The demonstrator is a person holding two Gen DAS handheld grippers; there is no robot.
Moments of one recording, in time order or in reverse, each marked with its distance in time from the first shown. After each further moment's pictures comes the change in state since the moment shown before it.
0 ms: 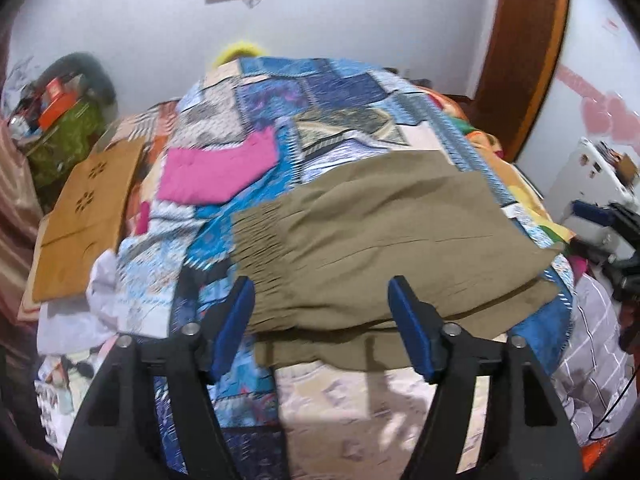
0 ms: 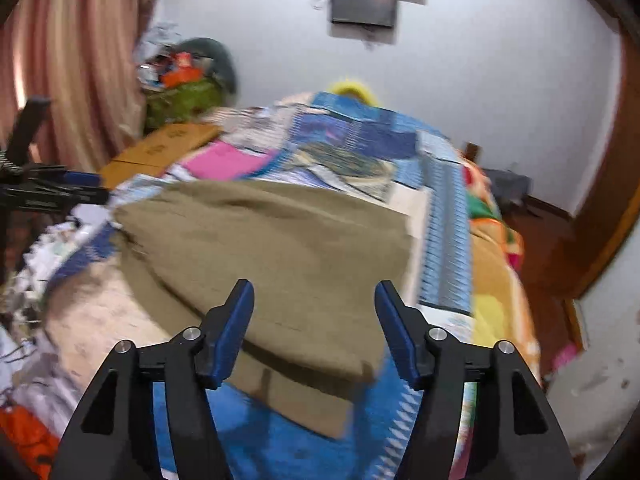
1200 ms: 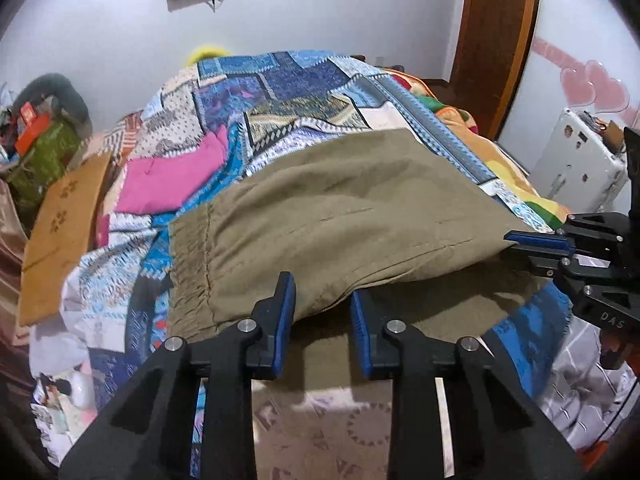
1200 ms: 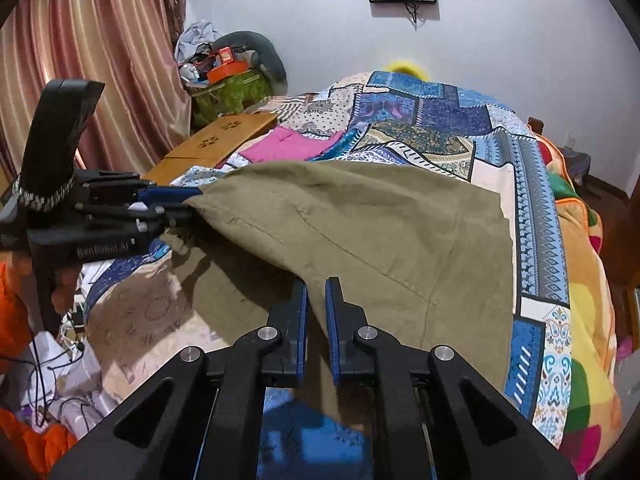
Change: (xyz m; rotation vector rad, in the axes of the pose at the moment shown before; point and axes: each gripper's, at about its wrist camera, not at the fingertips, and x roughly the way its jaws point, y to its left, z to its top) left arm 0.031 -0.047 -0.011 0.079 0.023 -0.043; right arm 0.045 0.029 -0.012 0.042 0.050 0.196
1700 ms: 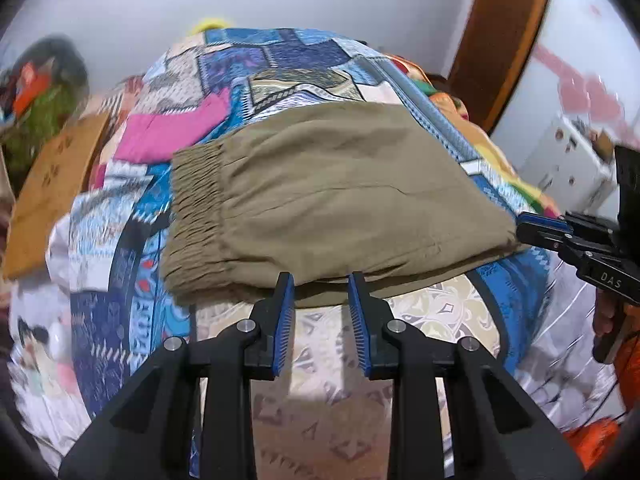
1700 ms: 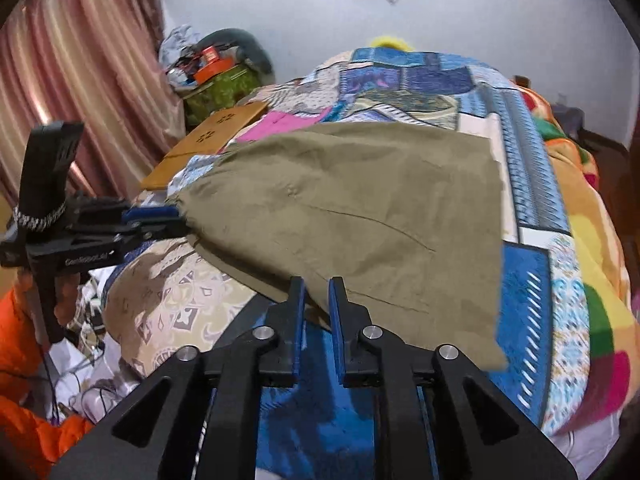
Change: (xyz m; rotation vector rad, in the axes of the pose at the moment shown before) left arm -0.019 0.012 -0.040 -0.110 0.046 -0.063; right arm -0.019 -0.013 -0.031 0.146 0.036 0.015
